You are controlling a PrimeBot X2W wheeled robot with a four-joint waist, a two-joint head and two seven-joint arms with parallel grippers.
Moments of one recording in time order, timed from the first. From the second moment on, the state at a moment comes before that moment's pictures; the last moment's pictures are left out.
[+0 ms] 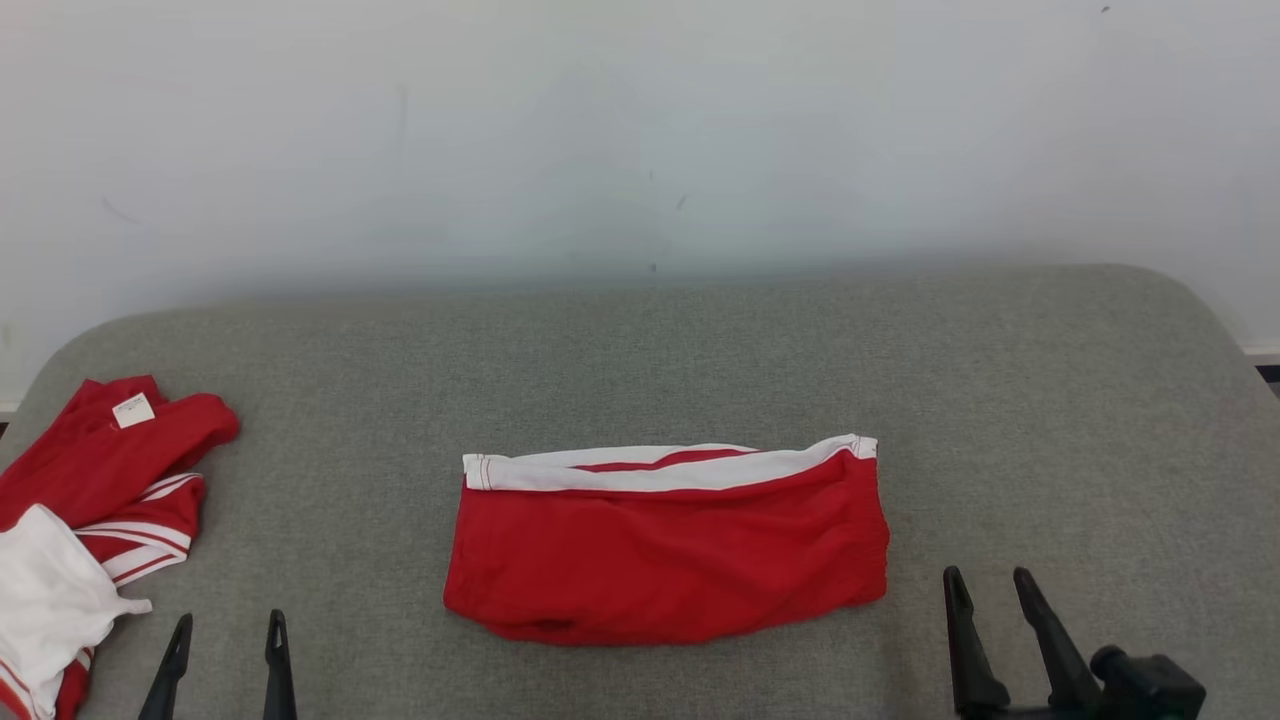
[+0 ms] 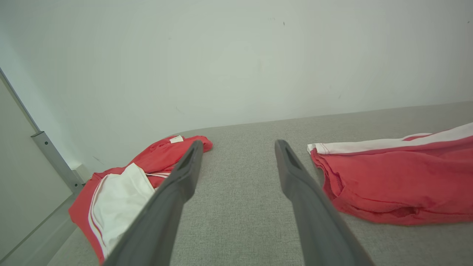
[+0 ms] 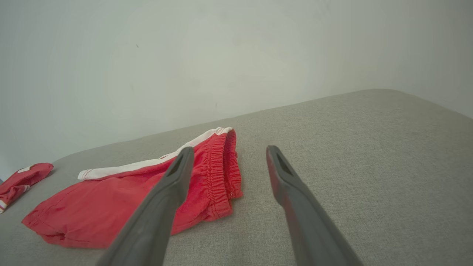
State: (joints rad) left arm 0.10 0.22 0.01 0.10 -0.12 0.03 -0.26; right arm 0.06 -0.10 0.00 0.21 0.29 0.13 -0.26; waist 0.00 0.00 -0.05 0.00
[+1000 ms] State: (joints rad) left arm 0.00 0.14 0.01 0.13 -0.07 -0.04 -0.26; right arm -0.54 -0.17 0.07 1.12 0.34 0.13 -0.14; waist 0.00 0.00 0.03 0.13
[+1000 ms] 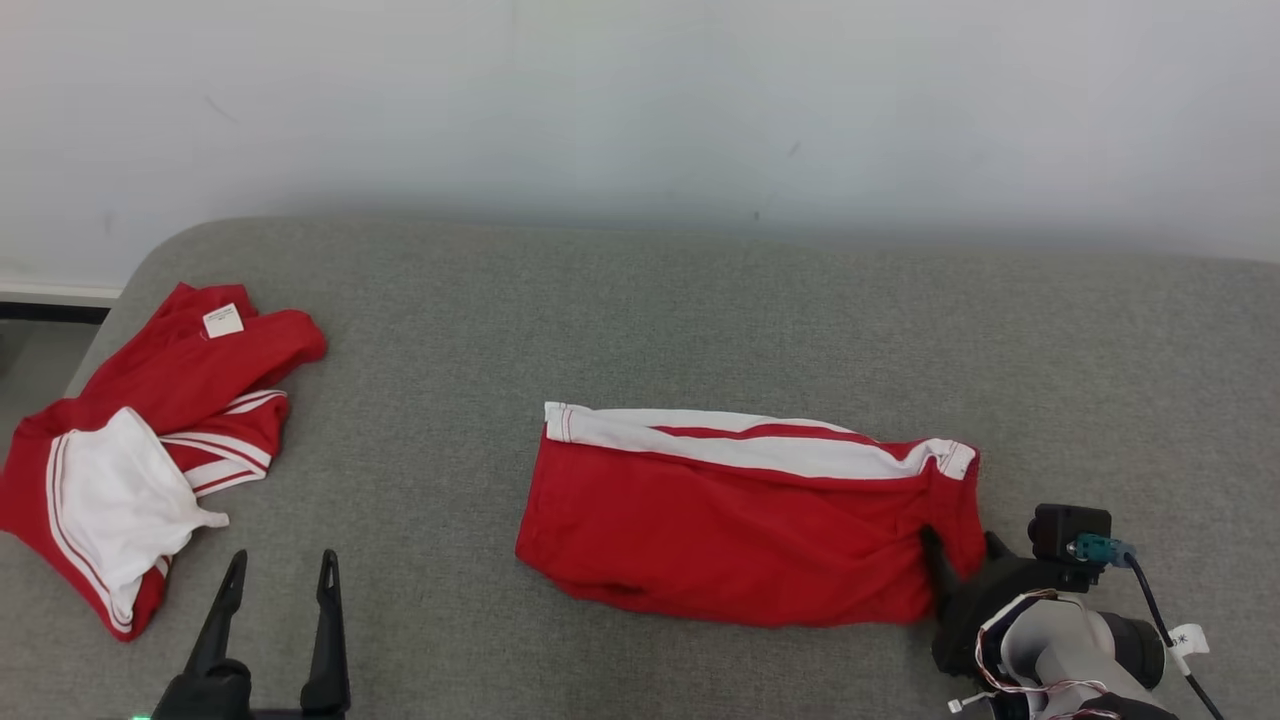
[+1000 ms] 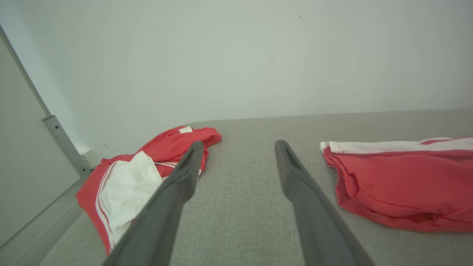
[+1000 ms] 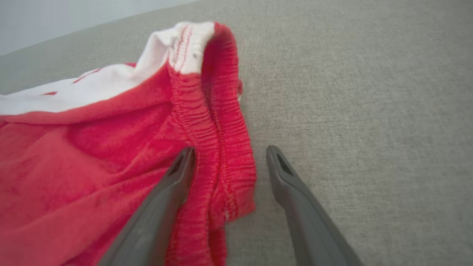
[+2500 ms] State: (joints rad) left arm 0.01 0.07 0.05 0.15 -0.06 -0.07 -0.26; right arm -0.56 -0.36 0.51 0.62 0.84 0.13 0.04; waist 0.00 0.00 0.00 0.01
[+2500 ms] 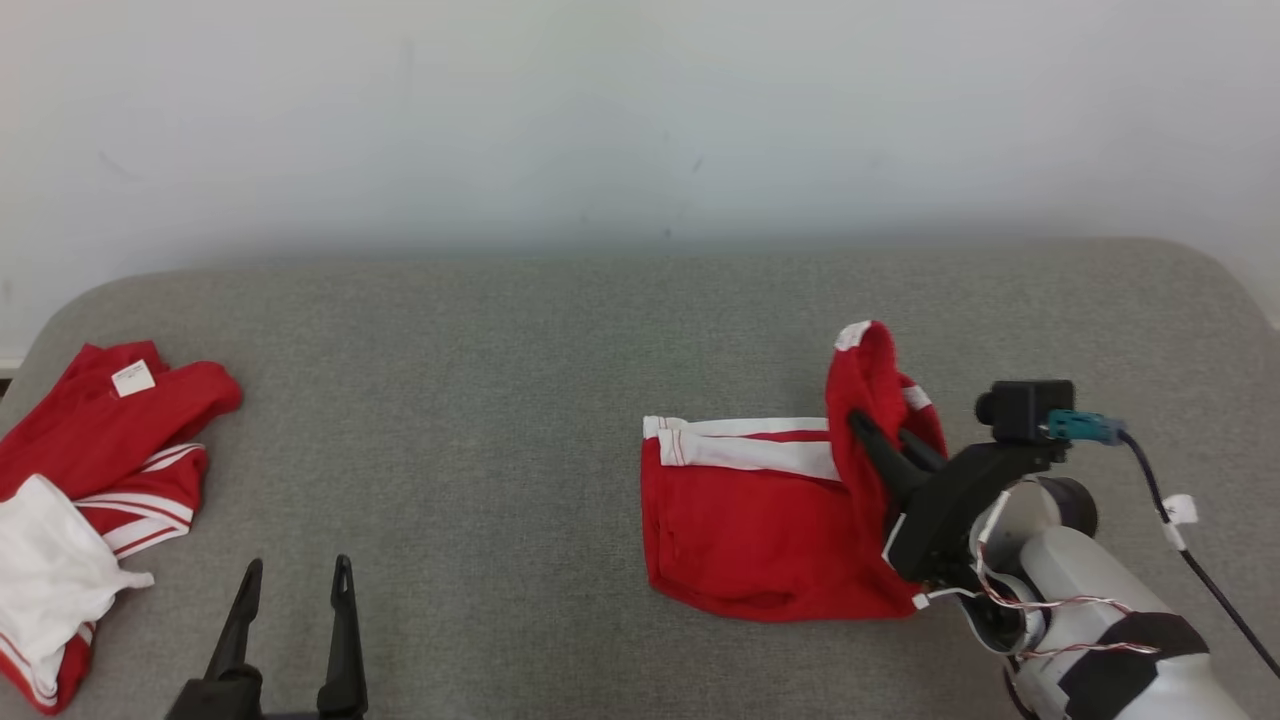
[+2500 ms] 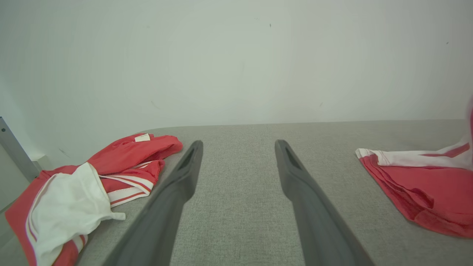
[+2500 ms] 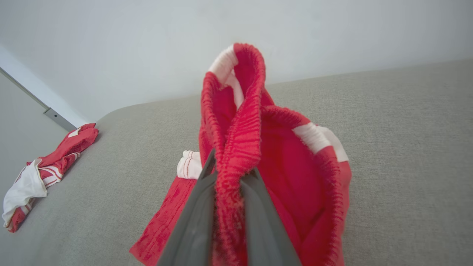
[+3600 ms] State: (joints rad) left arm -0.04 0.06 0.04 0.20 -0.06 -0.09 -0.26; right arm -0.66 -0.27 0.61 0.81 0.80 0.13 -0.19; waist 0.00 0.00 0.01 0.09
